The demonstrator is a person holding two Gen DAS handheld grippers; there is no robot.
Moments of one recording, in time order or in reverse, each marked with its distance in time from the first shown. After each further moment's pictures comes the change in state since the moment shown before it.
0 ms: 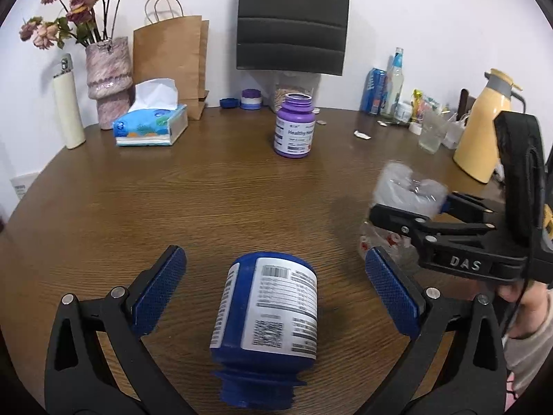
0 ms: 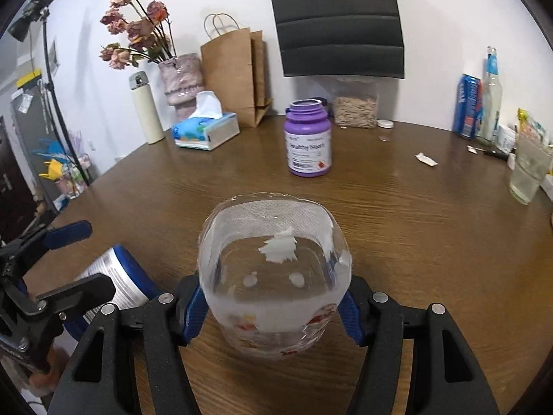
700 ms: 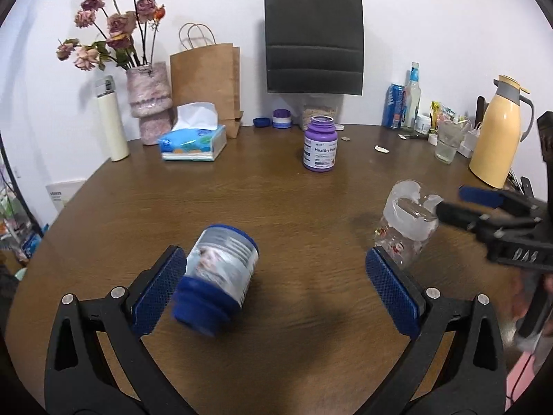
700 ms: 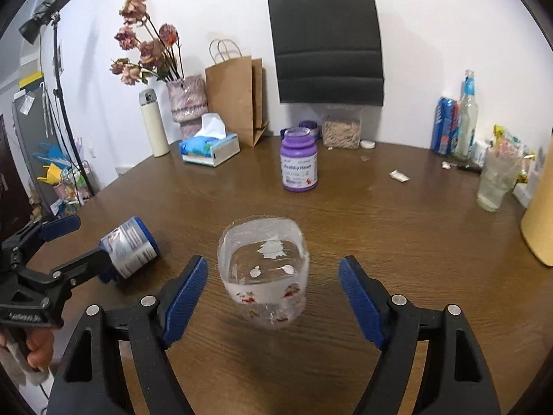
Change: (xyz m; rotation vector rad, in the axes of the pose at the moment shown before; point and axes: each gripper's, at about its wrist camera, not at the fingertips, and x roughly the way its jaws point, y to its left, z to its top) left arm -0.068 0.004 -0.004 0.004 -0.066 0.127; right arm -0.080 0.006 -0.005 -0.016 -0.072 -0.036
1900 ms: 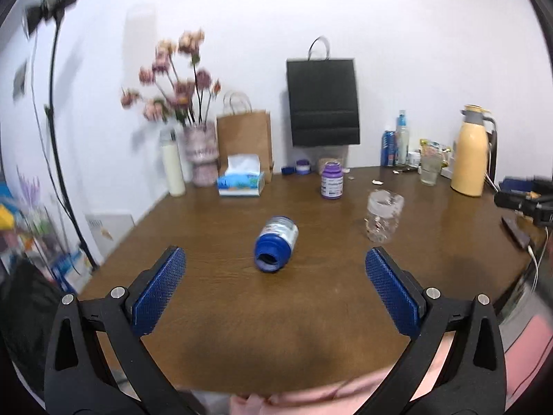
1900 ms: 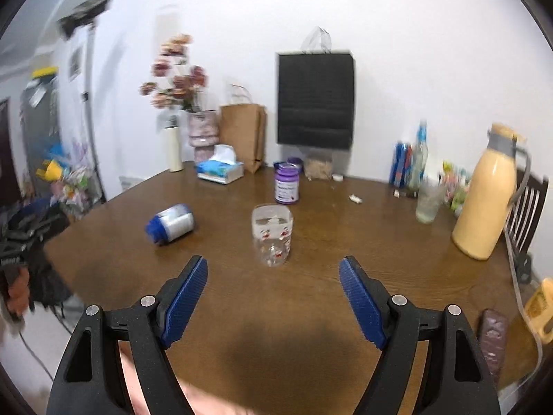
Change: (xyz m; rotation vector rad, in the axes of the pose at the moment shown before) left arm -0.201 0.026 -0.096 0.043 -0.264 0.077; right arm -0.195 0.045 -0.074 -0.105 -0.150 -0.085
